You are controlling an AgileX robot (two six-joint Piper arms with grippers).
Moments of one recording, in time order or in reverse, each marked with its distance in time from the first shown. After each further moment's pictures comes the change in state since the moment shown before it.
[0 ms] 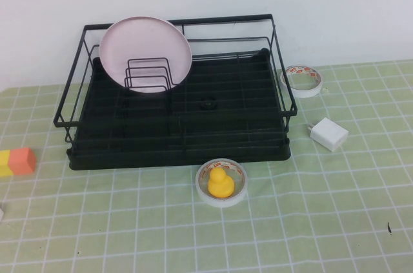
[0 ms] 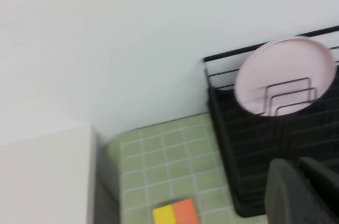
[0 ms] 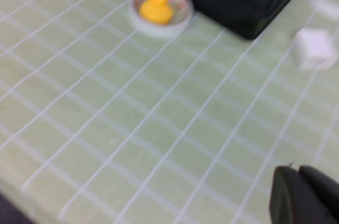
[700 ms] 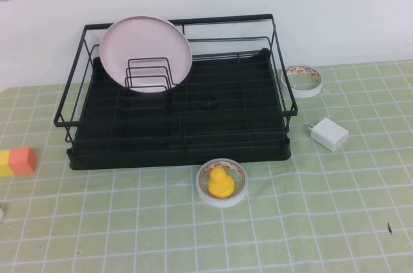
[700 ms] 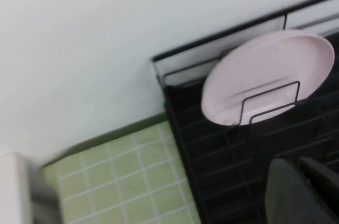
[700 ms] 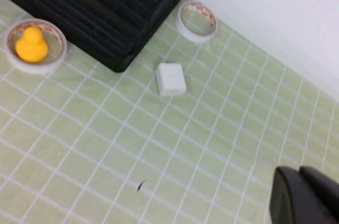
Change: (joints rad) right arm 0.000 0.508 -0.866 -0.203 0.524 -0.077; left arm 0.000 0.706 -0.477 -0.153 0.002 0.161
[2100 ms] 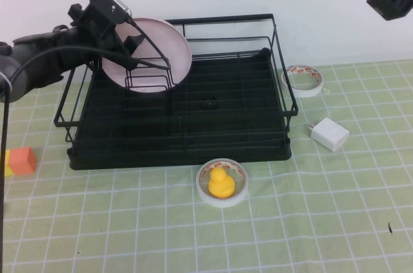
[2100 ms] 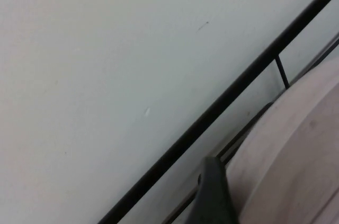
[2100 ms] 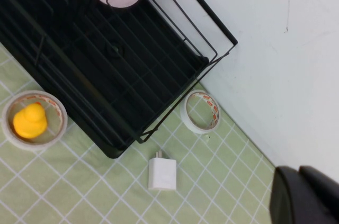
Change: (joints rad) right arm 0.000 0.525 -0.583 0.048 0.000 -0.258; left arm 0.034 0.636 0.000 -1.675 -0.535 2.093
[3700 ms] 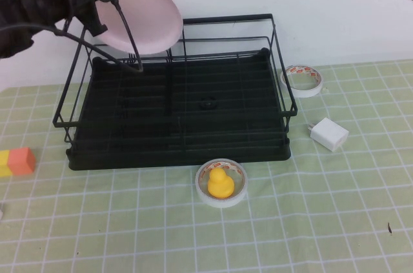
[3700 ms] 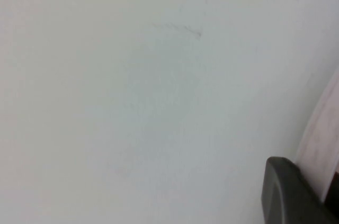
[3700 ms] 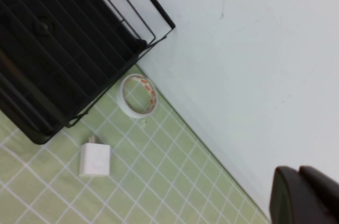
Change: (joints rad) right arm 0.000 0.000 0.000 -0.171 0.000 -0.033; left arm 0.021 -0.174 0.006 -0.004 -0.034 0.481
